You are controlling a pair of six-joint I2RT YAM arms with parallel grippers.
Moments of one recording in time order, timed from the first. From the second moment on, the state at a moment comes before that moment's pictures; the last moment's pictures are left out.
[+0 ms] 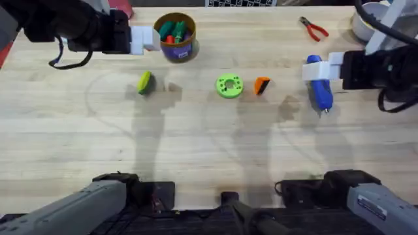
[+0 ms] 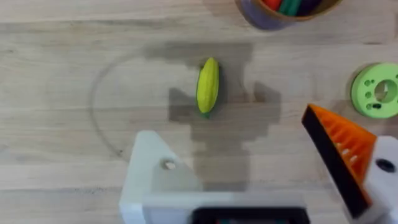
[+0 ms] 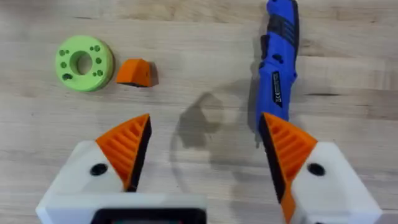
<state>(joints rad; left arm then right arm) 0.00 1.29 1.27 -1.00 0.03 -0.02 0.01 1.00 1.01 -1.00 -0.05 0.00</state>
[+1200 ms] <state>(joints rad) -0.06 1.24 1.26 -0.65 0.03 0.02 0.01 1.00 1.01 -1.00 -0.05 0.00</state>
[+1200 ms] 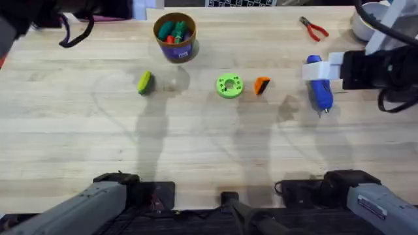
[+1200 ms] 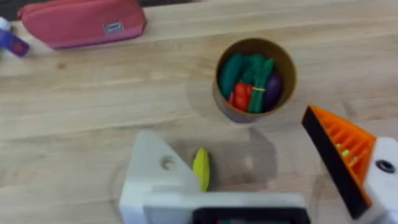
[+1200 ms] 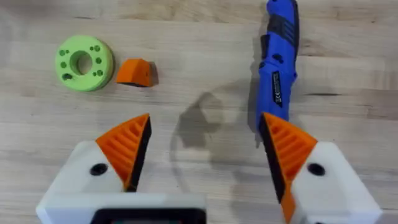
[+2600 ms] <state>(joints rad) -0.01 0.07 0.07 0.19 0.71 0.02 0.01 1.00 1.01 -1.00 -0.05 0.00</state>
